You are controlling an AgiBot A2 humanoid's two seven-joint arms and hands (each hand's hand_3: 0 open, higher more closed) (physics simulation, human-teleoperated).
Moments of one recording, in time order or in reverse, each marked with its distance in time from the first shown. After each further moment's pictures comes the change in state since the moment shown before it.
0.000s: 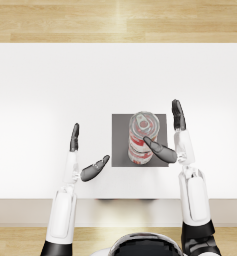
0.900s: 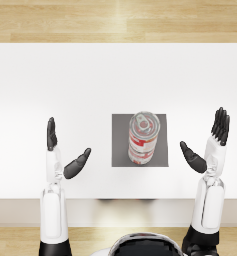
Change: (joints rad) left arm 0.056 0.023 -0.177 -0.125 0.000 0.000 0.000; right arm -0.085 -0.004 -0.242 0.119 -0.001 -0.001 0.349
